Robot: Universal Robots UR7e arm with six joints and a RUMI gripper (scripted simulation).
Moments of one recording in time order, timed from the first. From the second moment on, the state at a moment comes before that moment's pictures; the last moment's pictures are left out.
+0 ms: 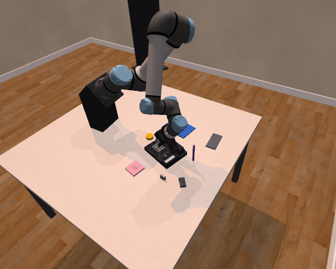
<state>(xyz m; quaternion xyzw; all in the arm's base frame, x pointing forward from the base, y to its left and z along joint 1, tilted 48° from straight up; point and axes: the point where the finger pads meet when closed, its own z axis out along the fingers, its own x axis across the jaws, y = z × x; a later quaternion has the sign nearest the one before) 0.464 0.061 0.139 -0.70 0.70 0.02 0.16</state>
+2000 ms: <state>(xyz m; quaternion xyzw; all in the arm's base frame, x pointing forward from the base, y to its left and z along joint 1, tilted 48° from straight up) 0.480 0.079 0.147 -0.70 0.70 0.02 0.16</state>
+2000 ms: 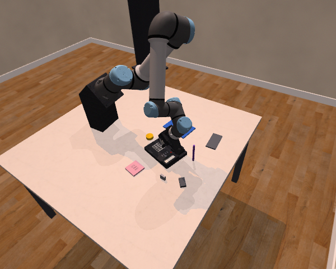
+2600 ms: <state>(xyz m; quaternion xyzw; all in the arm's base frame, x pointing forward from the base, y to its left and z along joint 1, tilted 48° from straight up) 0.481 0.079 0.146 -0.70 0.70 0.02 0.16</state>
